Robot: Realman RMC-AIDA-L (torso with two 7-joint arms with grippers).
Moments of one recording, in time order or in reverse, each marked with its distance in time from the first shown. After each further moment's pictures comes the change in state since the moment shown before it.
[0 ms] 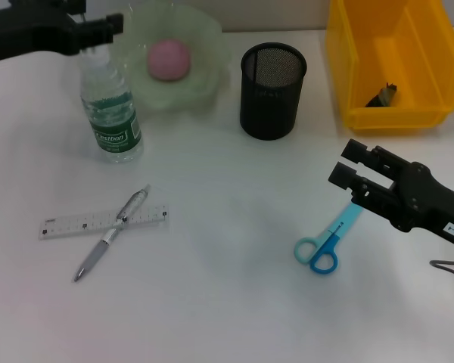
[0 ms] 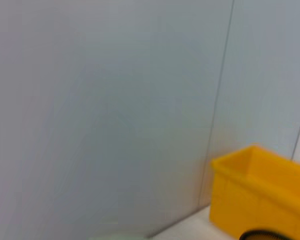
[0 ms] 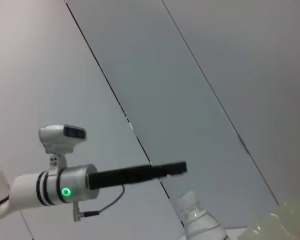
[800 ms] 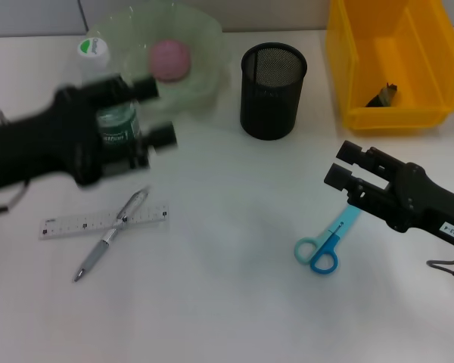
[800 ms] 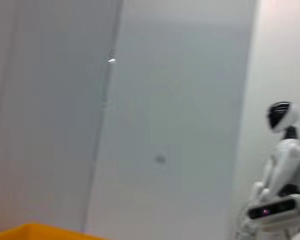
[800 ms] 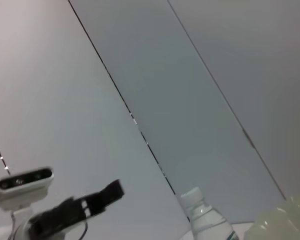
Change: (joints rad) left arm -0.016 0.000 -0.211 -0.529 -0.309 0.685 0.643; right arm 0.010 0.000 -0.006 0.000 -0.009 0.001 0.017
